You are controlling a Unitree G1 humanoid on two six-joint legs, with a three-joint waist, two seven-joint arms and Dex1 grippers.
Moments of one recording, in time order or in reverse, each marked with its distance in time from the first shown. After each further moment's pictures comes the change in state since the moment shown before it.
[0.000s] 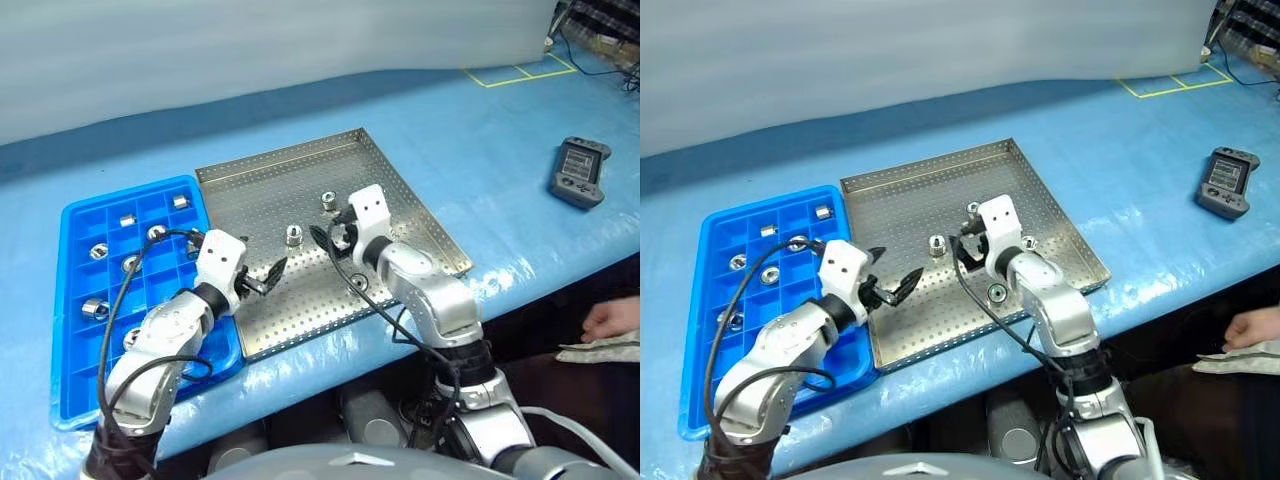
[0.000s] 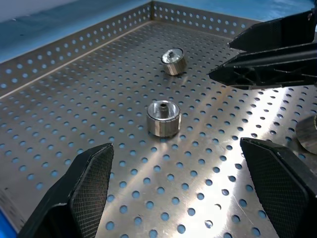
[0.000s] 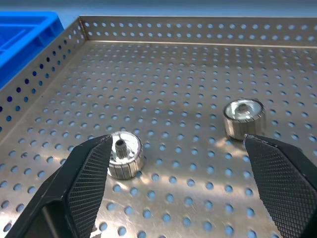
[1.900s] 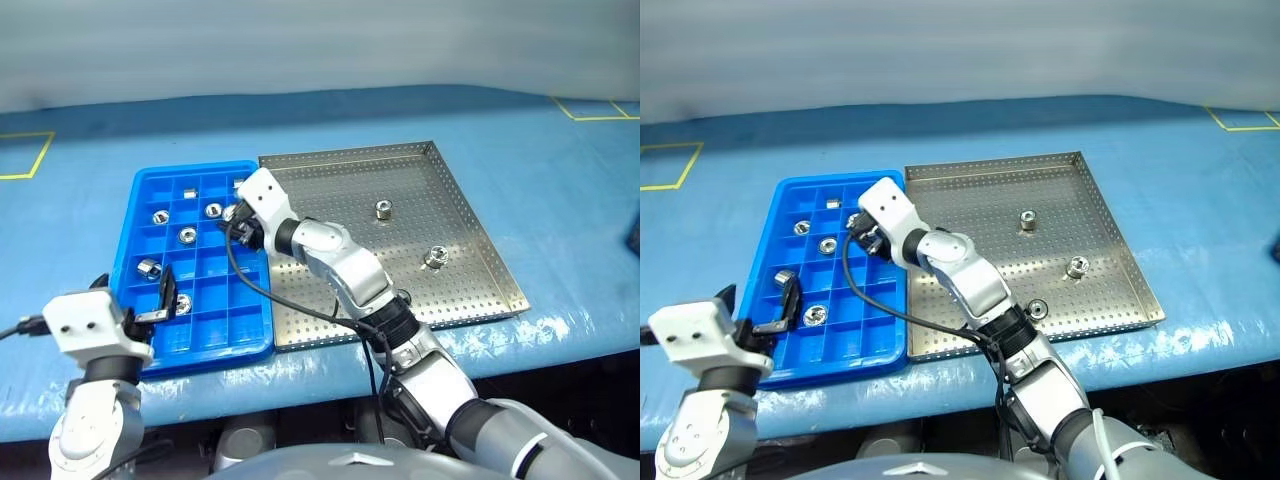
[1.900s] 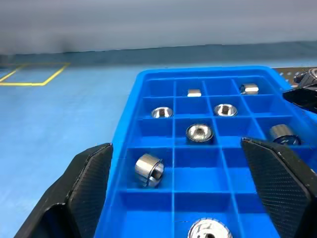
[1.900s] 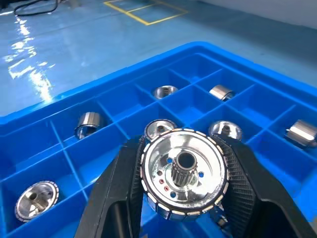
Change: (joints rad) left arm 0.593 -0.317 0.309 -0.349 0.045 -0.273 0.252; right arm -0.246 0.234 0.236 0.296 -0.090 -0.150 0.199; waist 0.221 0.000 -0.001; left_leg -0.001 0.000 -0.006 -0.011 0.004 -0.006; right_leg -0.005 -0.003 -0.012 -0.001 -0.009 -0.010
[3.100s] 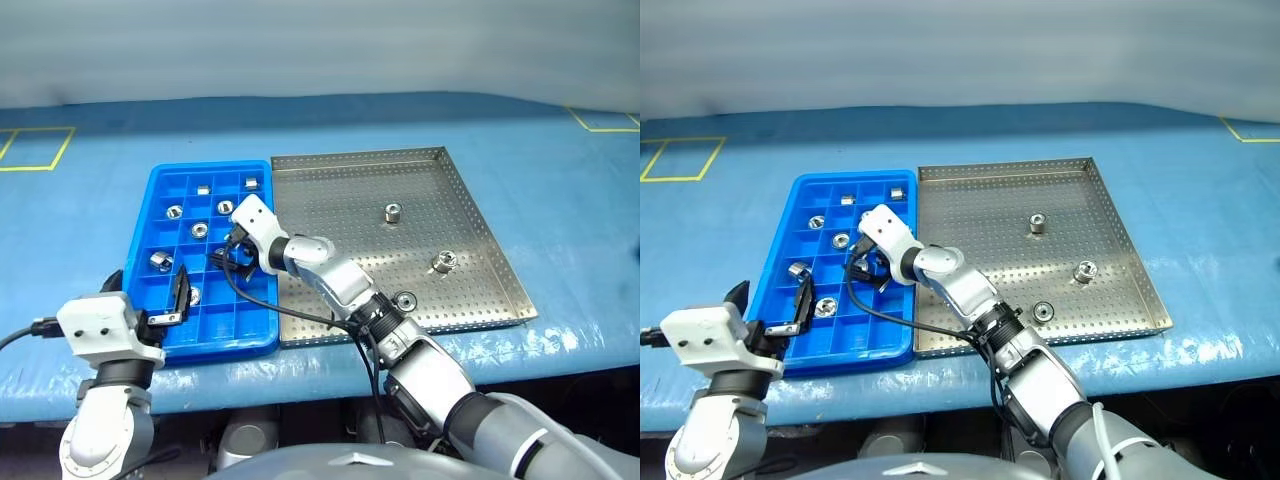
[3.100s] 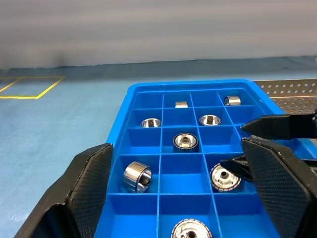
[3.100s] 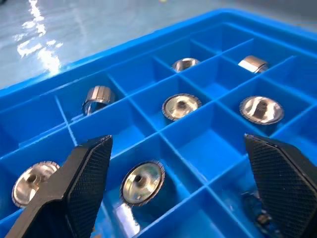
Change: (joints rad) left arm -0.109 0.075 -0.069 0.012 -0.004 0.000 -0.048; right arm -0.041 0.002 -0.018 0.203 0.051 -0.143 -0.014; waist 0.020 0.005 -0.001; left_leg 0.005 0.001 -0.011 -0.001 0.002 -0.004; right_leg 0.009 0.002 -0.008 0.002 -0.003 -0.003
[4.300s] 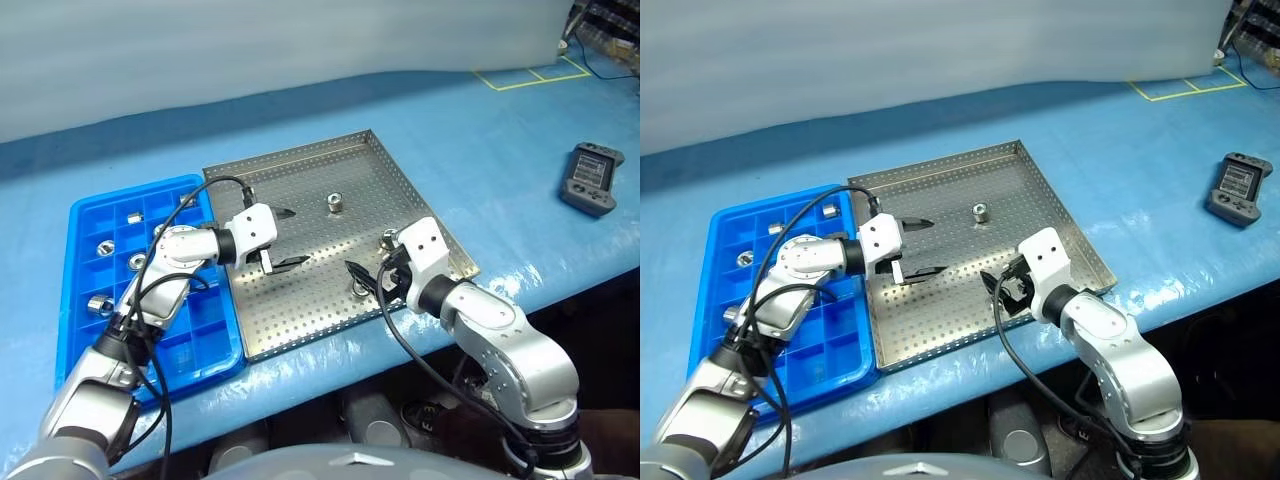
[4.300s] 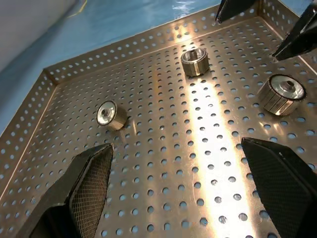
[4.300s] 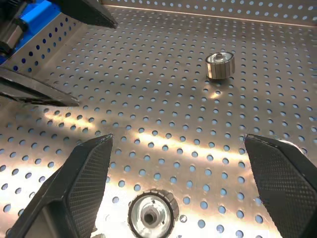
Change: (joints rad) left arm -0.993 0.436 -0.519 1.014 0.120 -0.337 -0.850; right arm 0.661 -0.494 -0.363 -1.151 0.145 0.609 -0.082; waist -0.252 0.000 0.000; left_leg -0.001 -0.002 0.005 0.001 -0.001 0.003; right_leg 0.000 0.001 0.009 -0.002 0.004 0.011
